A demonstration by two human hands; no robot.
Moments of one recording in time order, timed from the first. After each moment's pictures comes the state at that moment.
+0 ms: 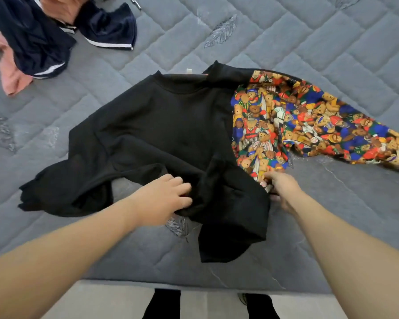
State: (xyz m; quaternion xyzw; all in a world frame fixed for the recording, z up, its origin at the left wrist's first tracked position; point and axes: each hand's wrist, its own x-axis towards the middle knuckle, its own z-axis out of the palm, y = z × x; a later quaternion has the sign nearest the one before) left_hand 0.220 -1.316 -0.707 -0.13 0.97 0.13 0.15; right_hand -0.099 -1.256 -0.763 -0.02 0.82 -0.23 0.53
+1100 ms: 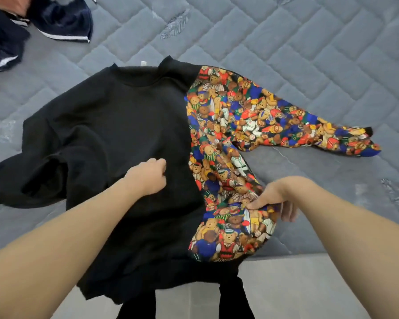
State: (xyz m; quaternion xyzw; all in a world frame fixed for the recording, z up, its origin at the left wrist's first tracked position) left_hand 0.135 -1.290 -0.712 -0.52 0.74 0.31 0.29; right_hand -0.182 -1.188 -0.682 -0.22 0.66 0.38 0.61
